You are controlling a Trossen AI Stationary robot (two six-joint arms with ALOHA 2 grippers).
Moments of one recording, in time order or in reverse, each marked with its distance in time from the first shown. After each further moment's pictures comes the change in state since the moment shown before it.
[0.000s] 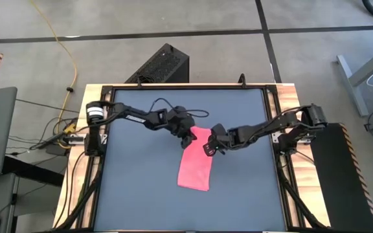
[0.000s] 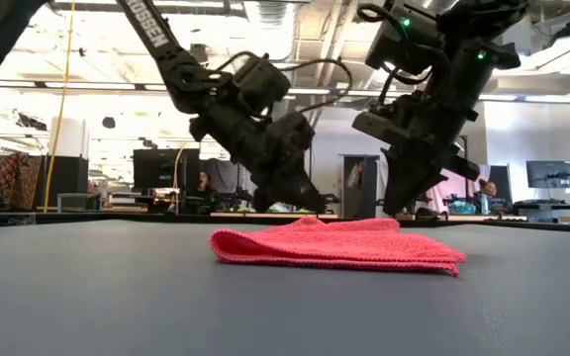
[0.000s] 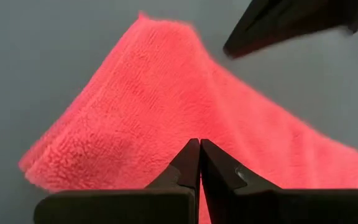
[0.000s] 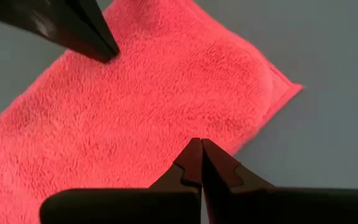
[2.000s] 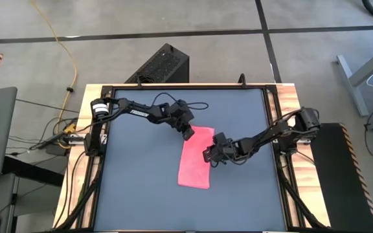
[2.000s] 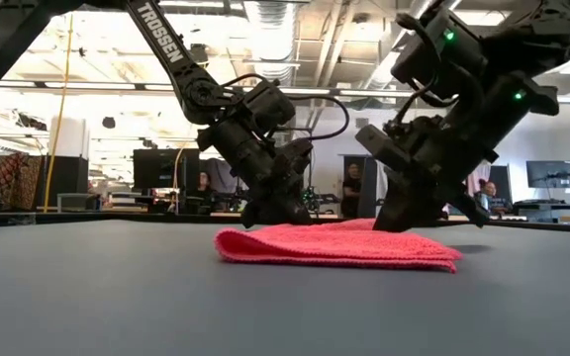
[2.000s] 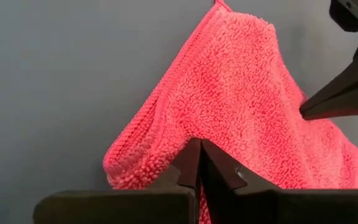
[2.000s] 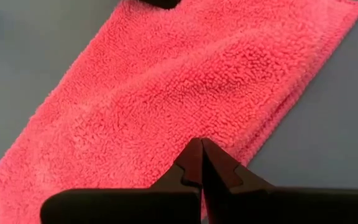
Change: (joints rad) left arm 0.085 0.055 0.064 -0.122 -0.002 -0.115; right arm 0.131 0.108 -0.176 0.450 0.137 0.184
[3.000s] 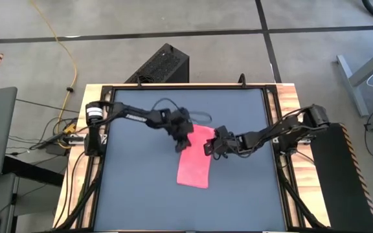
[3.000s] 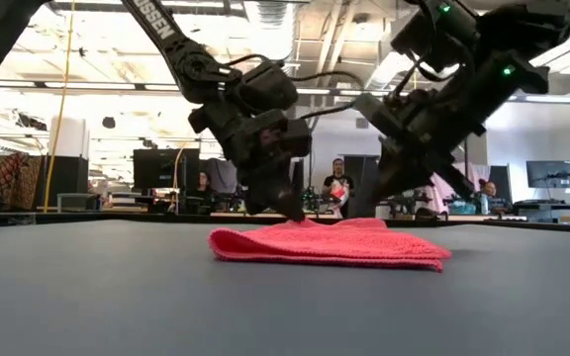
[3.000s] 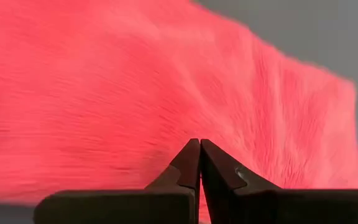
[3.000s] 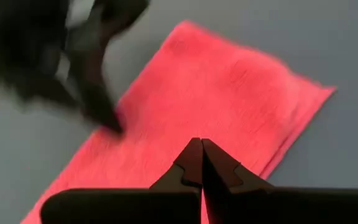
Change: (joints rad) left arm -0.113 -0.068 -0.001 -0.173 0.089 0.278; right arm -0.070 -0.148 -0.002 -0.025 0.043 -0.093
